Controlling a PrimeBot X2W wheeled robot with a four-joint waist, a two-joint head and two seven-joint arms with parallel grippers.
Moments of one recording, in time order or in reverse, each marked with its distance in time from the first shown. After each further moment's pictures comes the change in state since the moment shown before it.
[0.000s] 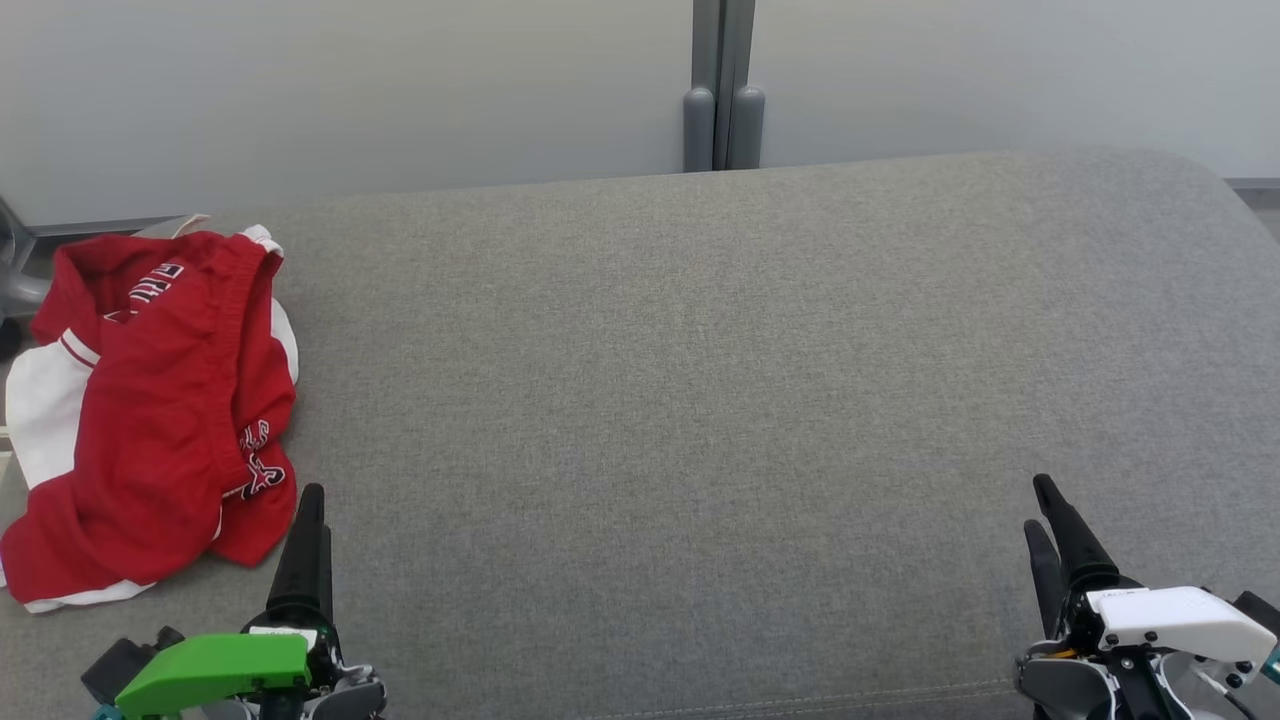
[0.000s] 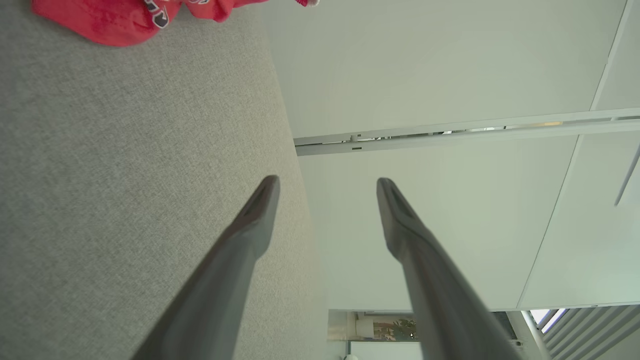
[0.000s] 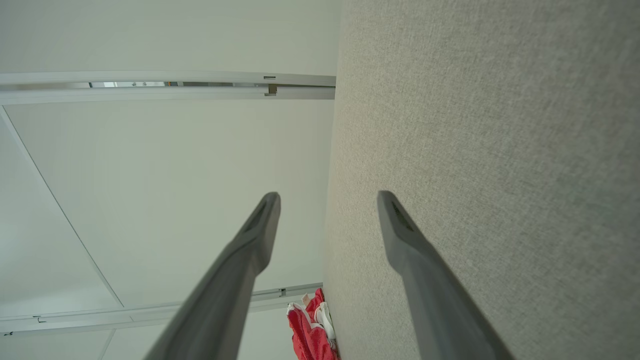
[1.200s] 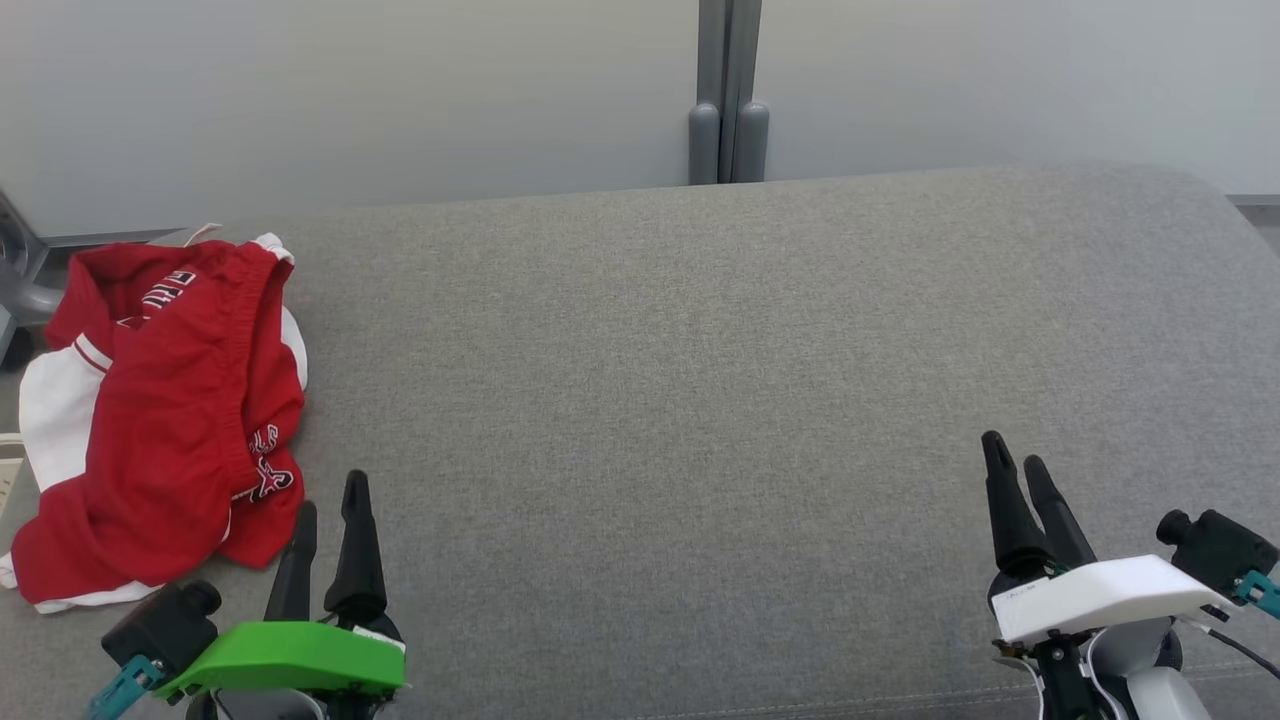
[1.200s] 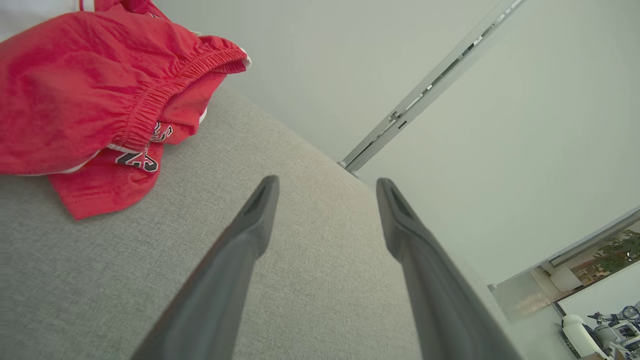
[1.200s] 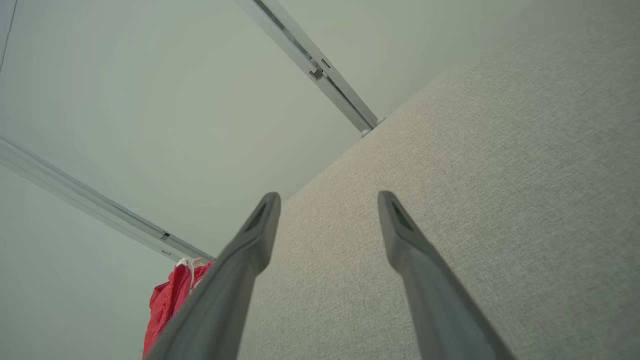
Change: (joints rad) left arm 0.028 0.002 -0.073 -0.111 0.723 0.087 -0.118; right arm 0.012 -0.007 0.109 -0.147 -0.703 0.000 -0.145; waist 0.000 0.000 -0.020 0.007
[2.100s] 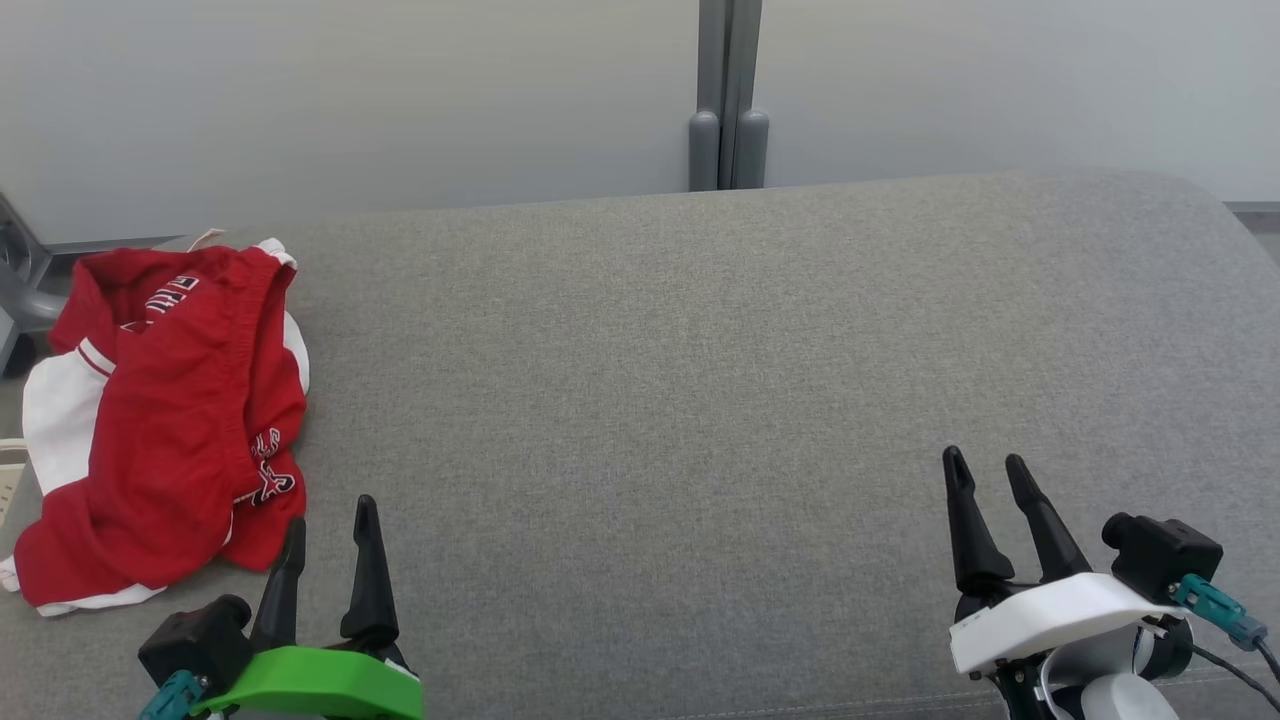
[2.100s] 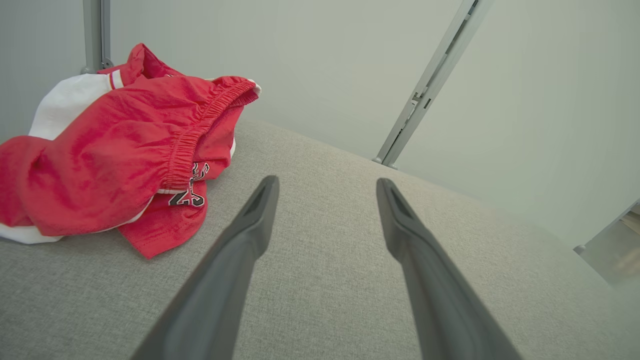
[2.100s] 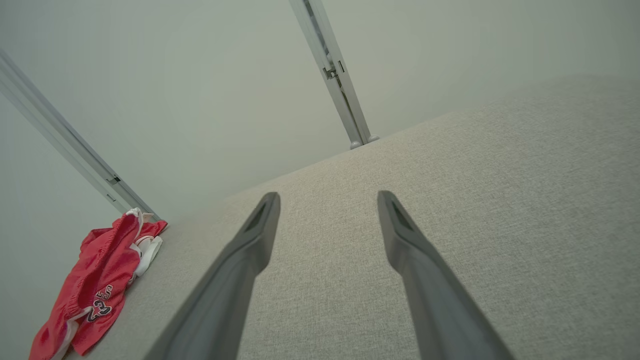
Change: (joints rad) left arm 0.035 0.002 0.002 0.021 0.316 0.009 -0.068; right arm 0.005 -0.004 0.052 0.025 -0.338 0.000 -0.080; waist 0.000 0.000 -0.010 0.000
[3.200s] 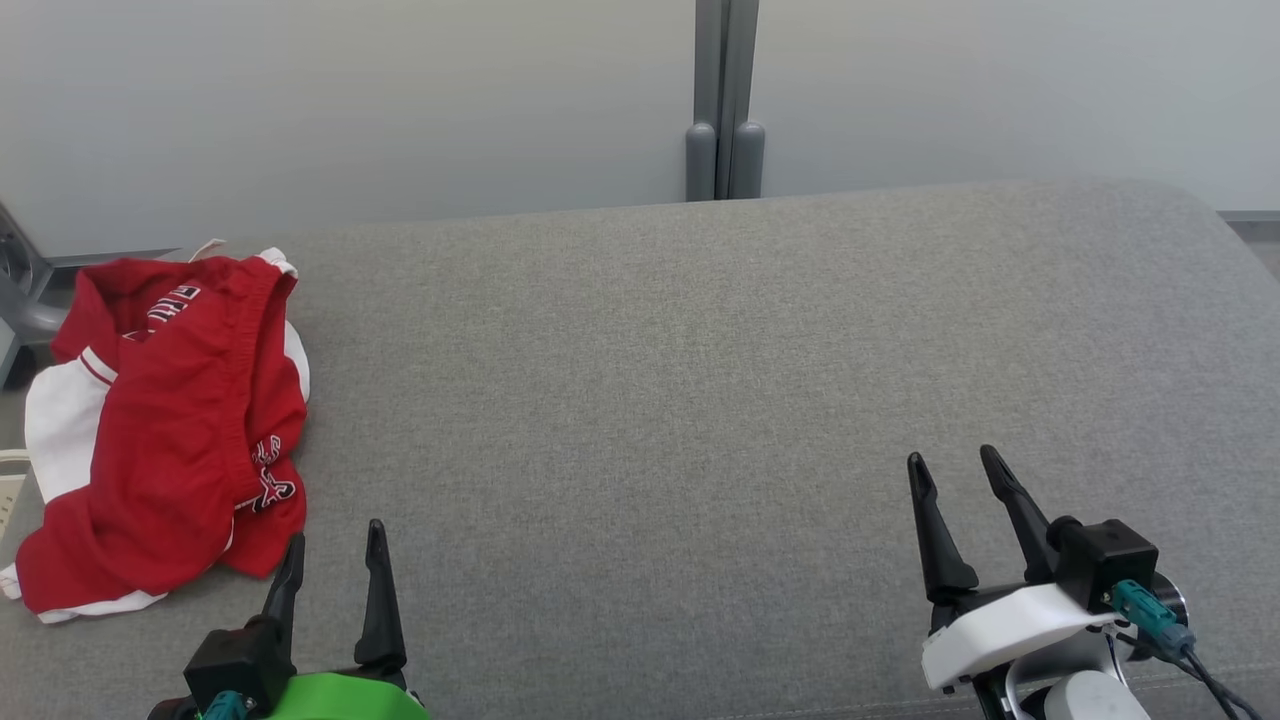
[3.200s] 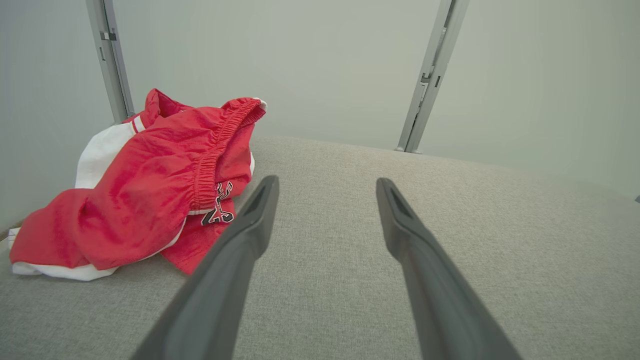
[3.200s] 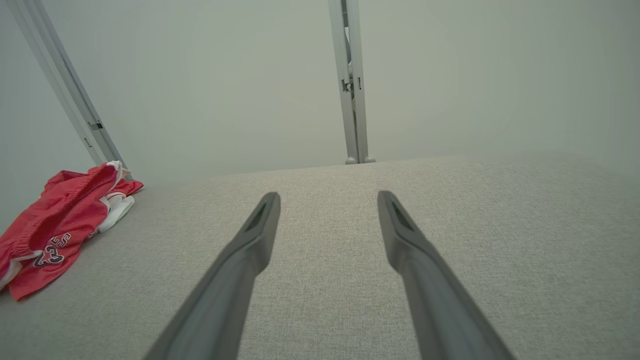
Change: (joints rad) left arm 0.024 0.002 -0.001 0.033 0.233 0.019 -0.062; right arm -0.021 -0.003 0.037 0.047 -0.267 0.000 -0.073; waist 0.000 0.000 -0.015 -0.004
